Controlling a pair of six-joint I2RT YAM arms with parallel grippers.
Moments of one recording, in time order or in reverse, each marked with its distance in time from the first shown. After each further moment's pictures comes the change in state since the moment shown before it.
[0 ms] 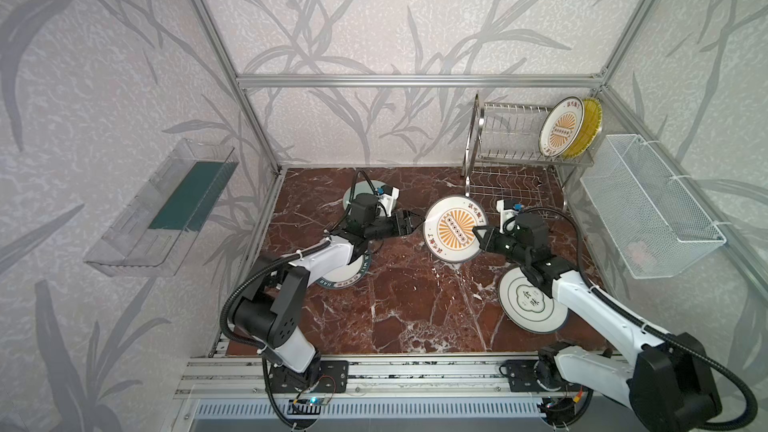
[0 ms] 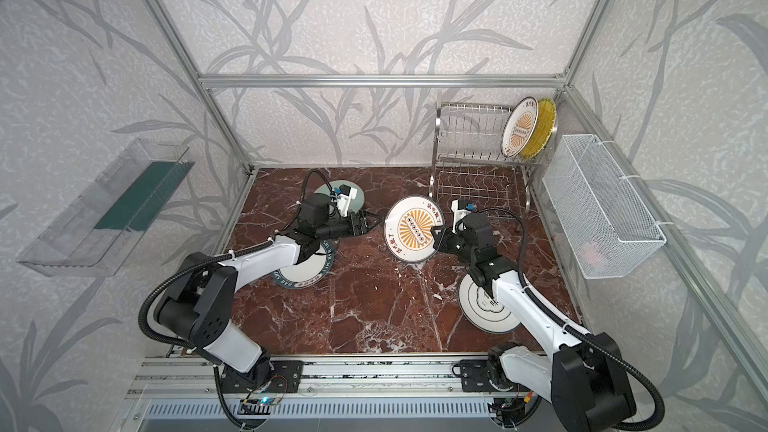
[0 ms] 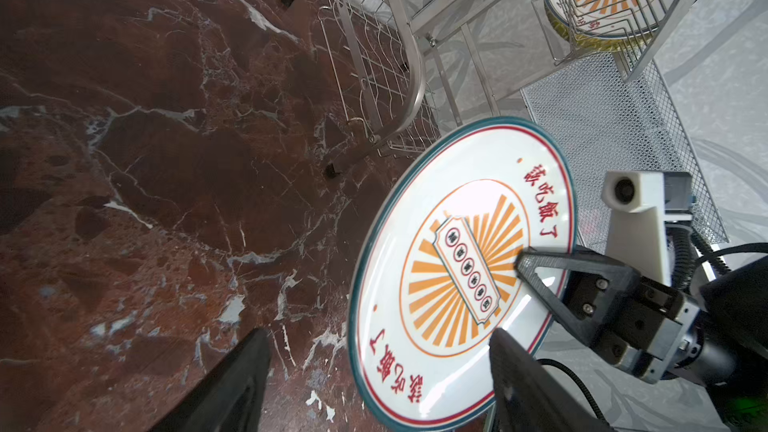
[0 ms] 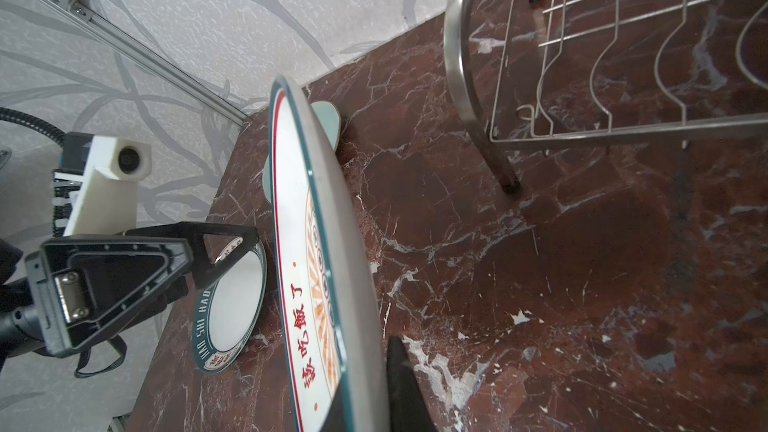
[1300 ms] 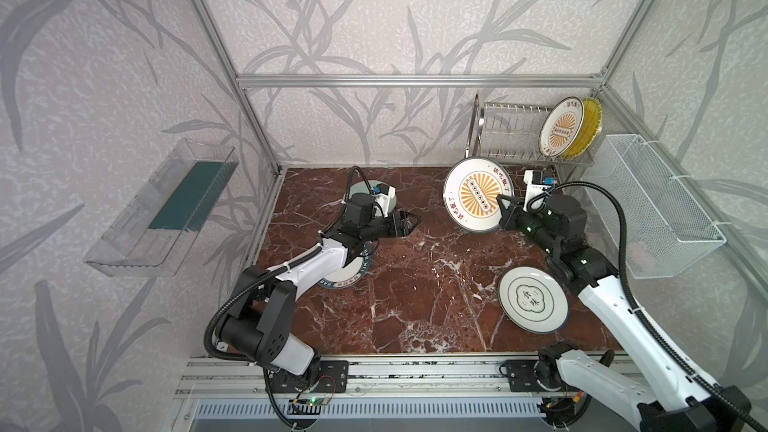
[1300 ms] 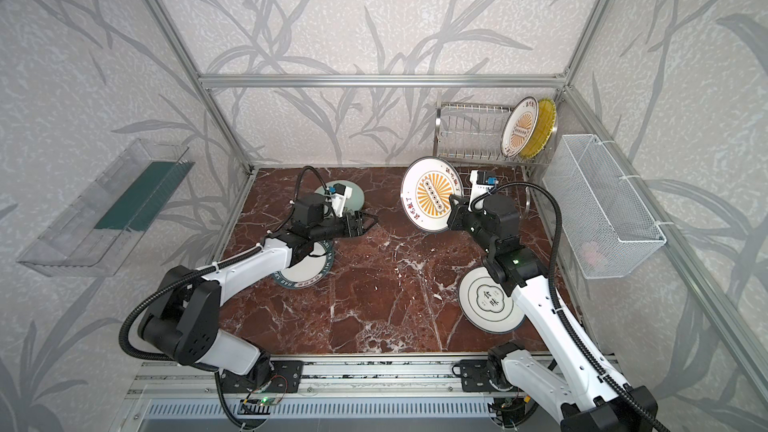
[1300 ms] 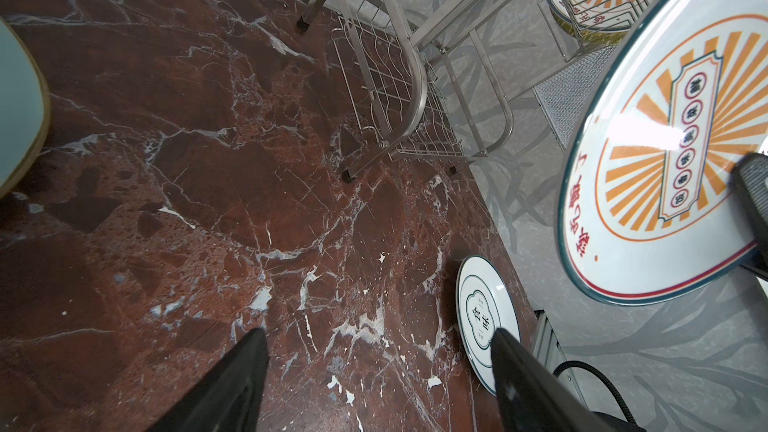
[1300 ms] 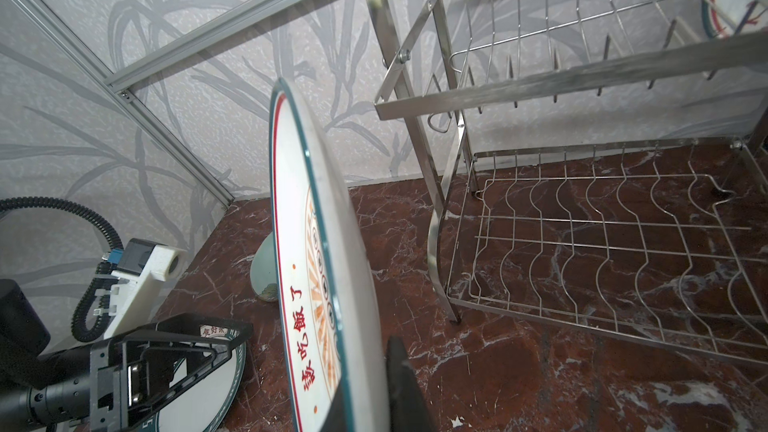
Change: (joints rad) left arm 0.000 -0.098 -0.014 -0.097 -0.061 0.077; right arm -0.005 -0.143 0.270 -0.201 0.204 -0.190
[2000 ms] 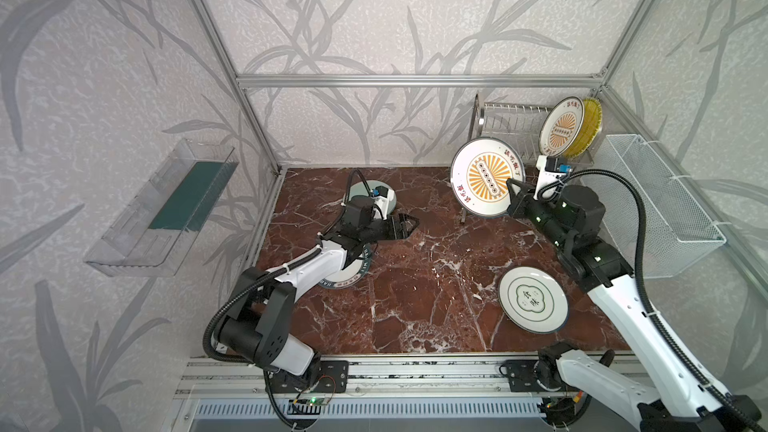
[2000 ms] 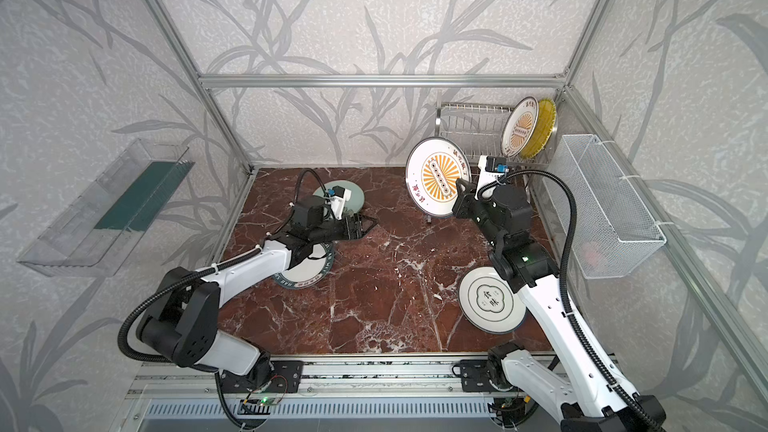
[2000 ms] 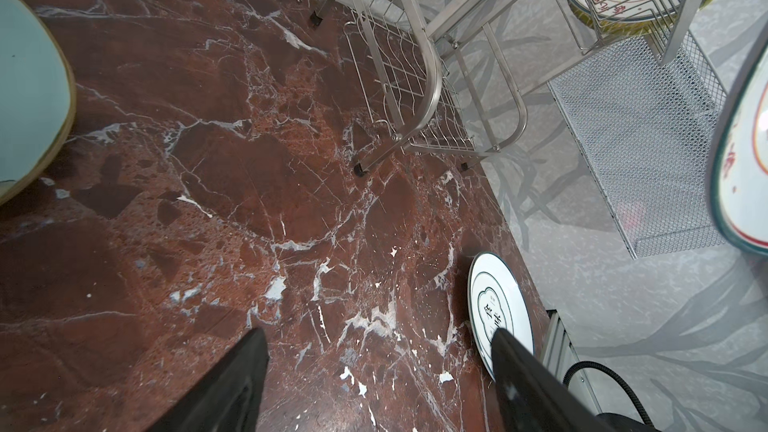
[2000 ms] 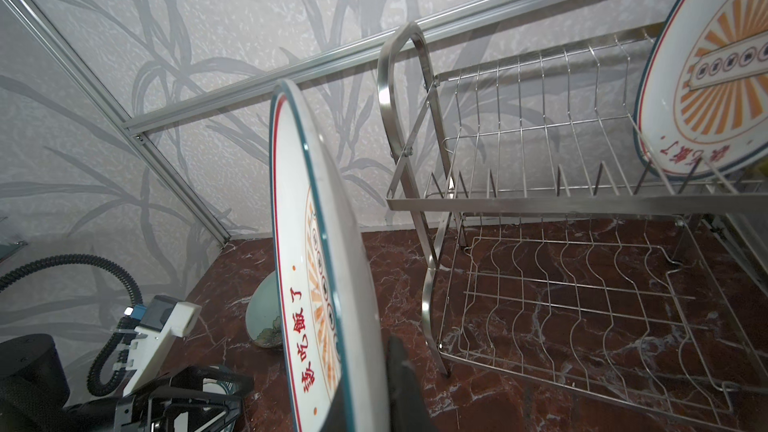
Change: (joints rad) left arm 0.000 -0.010 -0.023 -0.008 -0.024 0.017; right arm 0.000 0.000 0.135 -0.023 0.076 -0.053
